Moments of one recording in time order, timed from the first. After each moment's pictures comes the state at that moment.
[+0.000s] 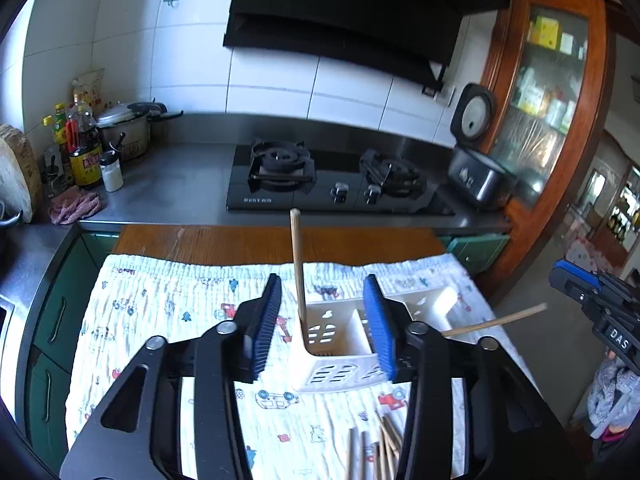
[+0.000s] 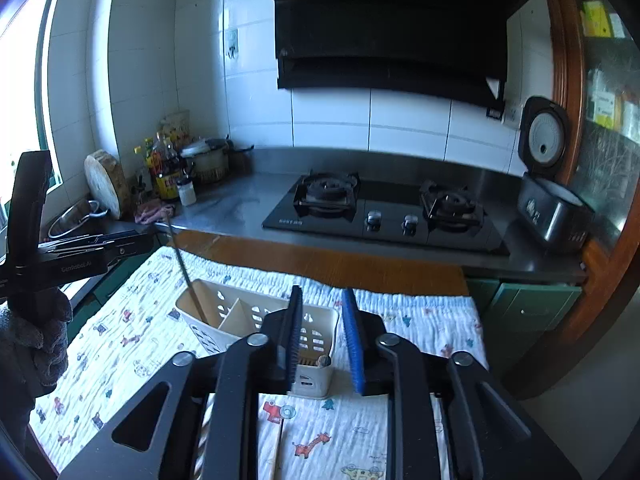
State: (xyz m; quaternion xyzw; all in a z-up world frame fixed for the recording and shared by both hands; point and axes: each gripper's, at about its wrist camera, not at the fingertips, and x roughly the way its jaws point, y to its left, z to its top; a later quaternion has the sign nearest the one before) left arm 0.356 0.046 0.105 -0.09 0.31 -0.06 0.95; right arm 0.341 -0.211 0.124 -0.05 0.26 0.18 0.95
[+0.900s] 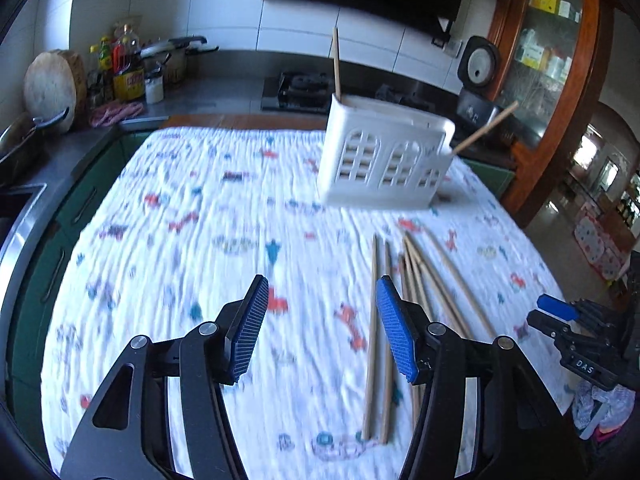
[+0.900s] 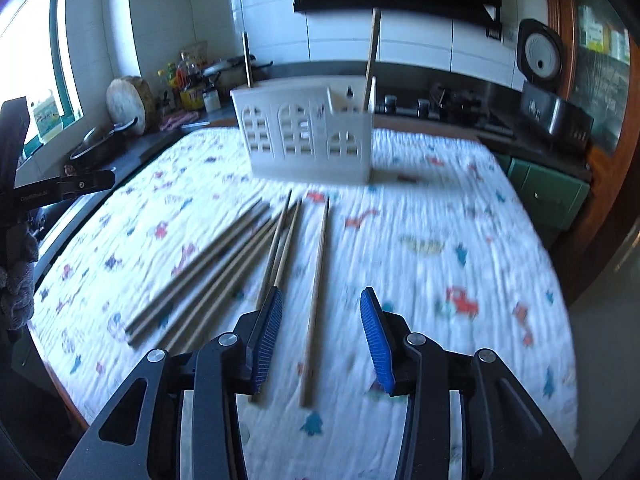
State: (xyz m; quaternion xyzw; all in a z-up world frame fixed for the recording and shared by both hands) left arm 0.168 0.057 -0.017 -0.09 0.38 -0.04 0.92; right arm 0.173 -0.221 -0.056 -0.05 0.38 0.19 0.90
